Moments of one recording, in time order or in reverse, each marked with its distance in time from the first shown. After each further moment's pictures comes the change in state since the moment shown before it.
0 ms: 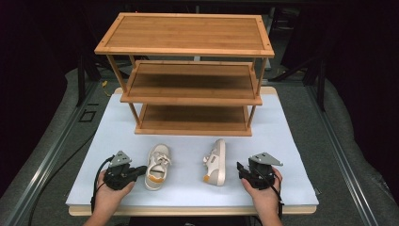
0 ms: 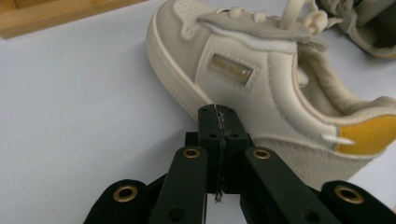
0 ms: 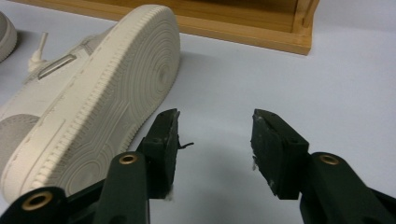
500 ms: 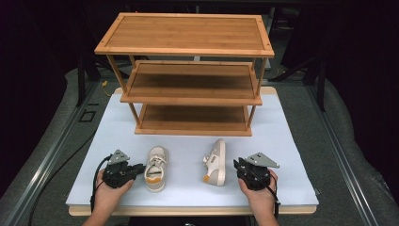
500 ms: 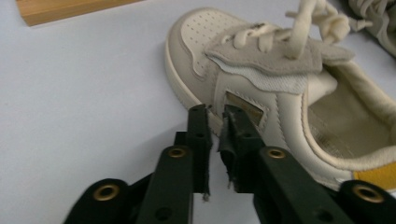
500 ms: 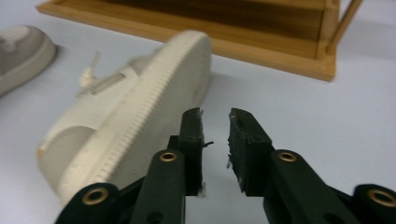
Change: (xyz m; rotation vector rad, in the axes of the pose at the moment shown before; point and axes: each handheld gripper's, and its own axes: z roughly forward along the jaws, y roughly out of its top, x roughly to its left) left arm 0.010 -0.001 0.001 -0.014 0.032 -0.052; right arm 0.017 0.006 -0.007 -0.072 0.072 -0.048
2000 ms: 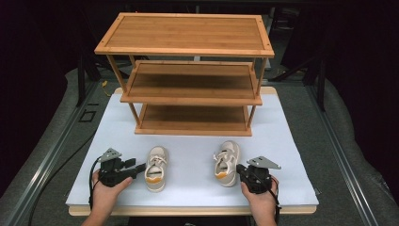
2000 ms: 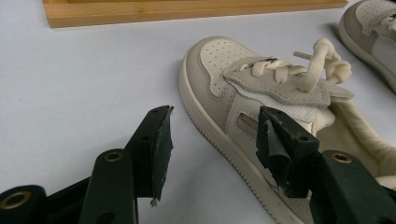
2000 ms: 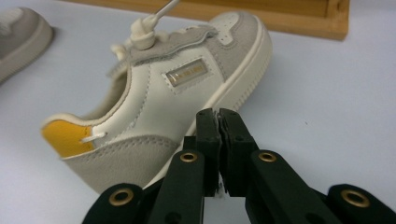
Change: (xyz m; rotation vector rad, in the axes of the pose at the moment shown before) left arm 0.012 -0.003 -0.004 -0.099 -0.031 -0.140; right arm -0.007 -0.014 0.002 0.098 -0.005 0.074
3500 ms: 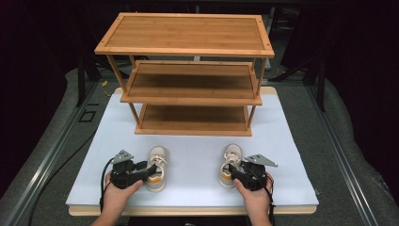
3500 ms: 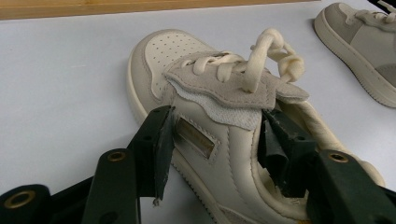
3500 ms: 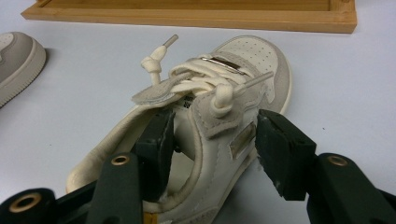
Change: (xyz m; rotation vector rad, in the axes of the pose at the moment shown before) left arm -0.028 -0.001 0.018 0.016 -0.038 0.014; right arm 0.005 0.002 0.014 -0.021 0.002 0.095
